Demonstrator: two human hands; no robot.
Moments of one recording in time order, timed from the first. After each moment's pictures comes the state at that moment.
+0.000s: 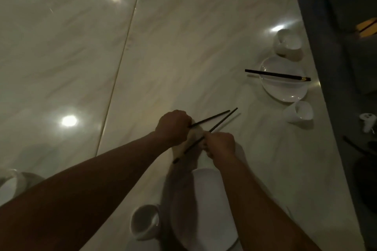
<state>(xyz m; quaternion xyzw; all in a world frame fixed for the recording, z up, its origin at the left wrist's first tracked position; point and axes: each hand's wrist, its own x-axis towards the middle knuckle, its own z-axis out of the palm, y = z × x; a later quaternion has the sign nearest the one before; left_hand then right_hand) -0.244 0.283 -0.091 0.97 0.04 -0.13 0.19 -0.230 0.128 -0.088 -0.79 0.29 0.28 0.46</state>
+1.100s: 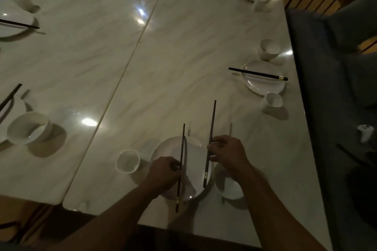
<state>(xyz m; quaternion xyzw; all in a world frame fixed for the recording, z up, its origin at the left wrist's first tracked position) -0.448 0.131 -0.068 0.79 0.33 -0.17 0.48 -0.312 -0.028 -0.024 -0.78 0.06 0.31 0.54</state>
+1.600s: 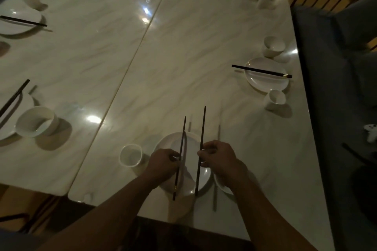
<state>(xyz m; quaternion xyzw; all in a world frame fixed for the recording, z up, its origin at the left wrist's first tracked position) -0.442 0.133 -0.063 0.80 0.36 -0.15 0.46 -0.345 -0.020 -0.028 -0.79 0.03 0.35 0.51</state>
